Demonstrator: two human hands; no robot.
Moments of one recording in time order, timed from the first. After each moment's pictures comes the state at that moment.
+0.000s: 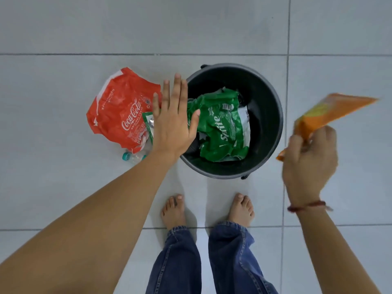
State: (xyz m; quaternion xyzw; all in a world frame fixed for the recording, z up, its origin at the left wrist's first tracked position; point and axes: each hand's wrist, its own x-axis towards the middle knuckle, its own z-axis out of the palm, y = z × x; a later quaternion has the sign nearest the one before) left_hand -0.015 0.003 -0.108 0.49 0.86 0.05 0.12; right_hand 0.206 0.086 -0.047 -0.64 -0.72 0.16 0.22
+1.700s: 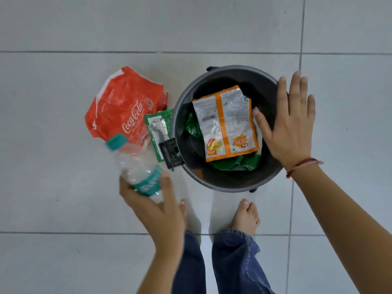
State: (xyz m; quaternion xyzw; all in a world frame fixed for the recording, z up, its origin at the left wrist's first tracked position) left_hand 0.062 -0.071 -0.040 -0.08 0.87 0.46 0.16; right_hand 0.166 0.145 -0.113 -0.45 -0.89 0.10 0.02
